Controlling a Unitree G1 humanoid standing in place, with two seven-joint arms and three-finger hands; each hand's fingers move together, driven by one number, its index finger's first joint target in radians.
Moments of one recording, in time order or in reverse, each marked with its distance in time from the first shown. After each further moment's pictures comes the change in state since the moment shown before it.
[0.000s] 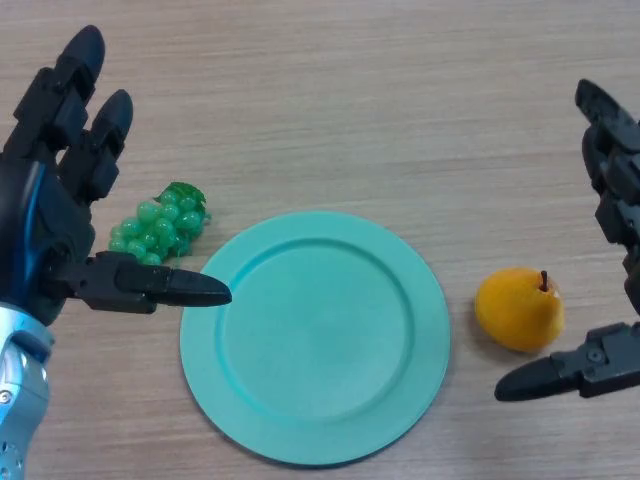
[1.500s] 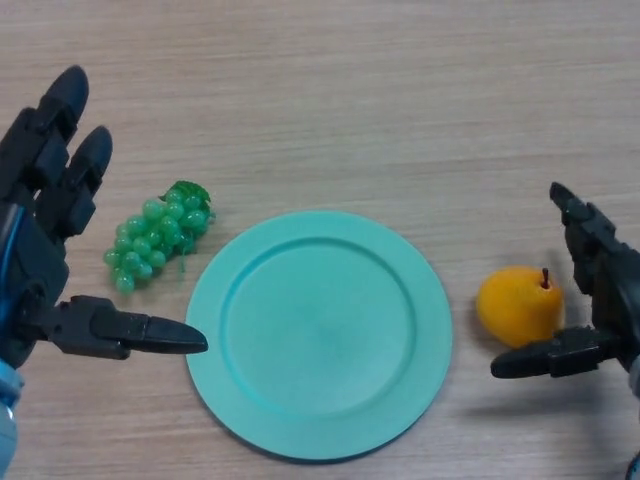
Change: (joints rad) left arm 0.105 -0.018 0.072 -0.071 0.052 -0.017 -0.115; right arm -0.330 -0.063 0.041 1.189 -0.053 -0.526 -0.066
